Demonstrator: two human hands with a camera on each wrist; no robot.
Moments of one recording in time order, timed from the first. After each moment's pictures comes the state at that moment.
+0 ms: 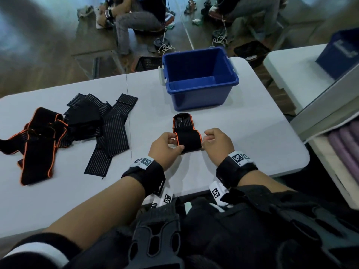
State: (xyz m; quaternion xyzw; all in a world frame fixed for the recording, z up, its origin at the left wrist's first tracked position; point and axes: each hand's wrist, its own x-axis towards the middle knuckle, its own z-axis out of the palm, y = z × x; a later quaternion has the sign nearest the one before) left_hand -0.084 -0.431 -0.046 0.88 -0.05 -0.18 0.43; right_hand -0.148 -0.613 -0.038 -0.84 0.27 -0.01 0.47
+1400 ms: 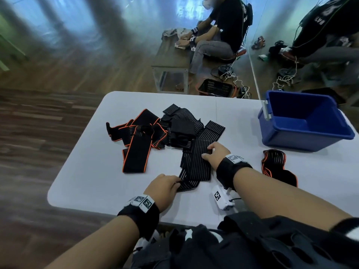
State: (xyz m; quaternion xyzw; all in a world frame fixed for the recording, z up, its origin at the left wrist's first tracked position) left_hand -0.084 -0.131 -0.047 0.95 -0.15 -0.14 0.24; right_hand 0.003 -0.364 -0.026 -0.91 0.15 0.15 0.36
